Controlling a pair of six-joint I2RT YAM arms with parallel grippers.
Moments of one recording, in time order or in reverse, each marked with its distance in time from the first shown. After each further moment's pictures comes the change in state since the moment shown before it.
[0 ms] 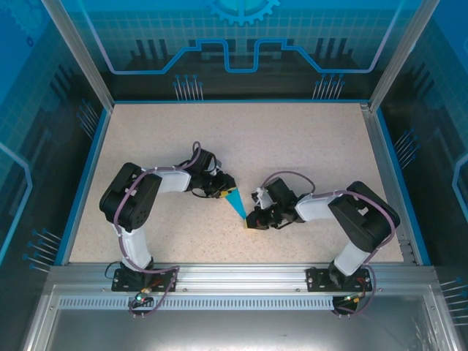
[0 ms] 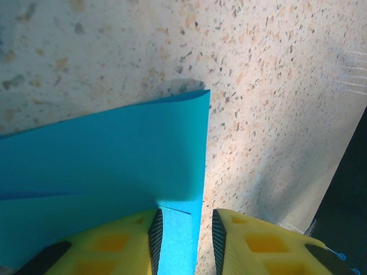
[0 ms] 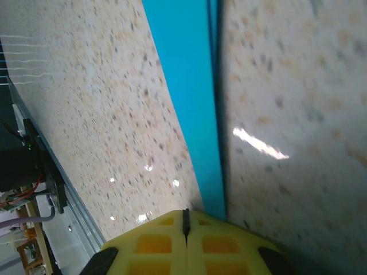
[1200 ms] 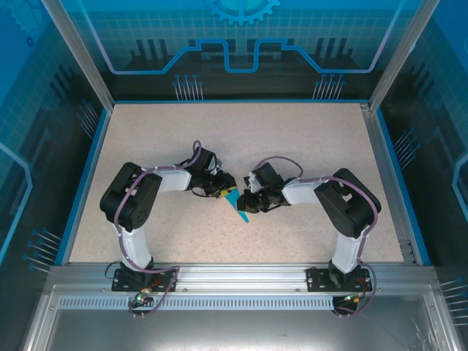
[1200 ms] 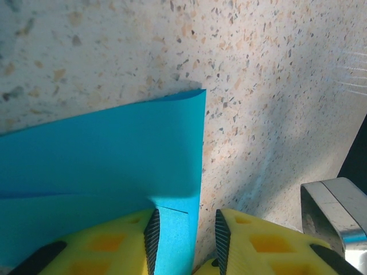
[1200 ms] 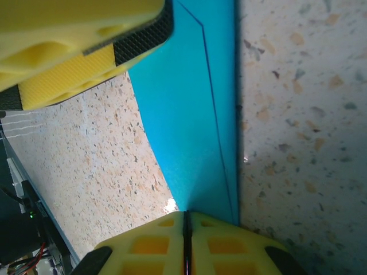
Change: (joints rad) left arm -0.002 0.003 0.017 -0.023 -0.009 0.009; right arm -0.013 0.186 0.272 -0.067 0.096 0.040
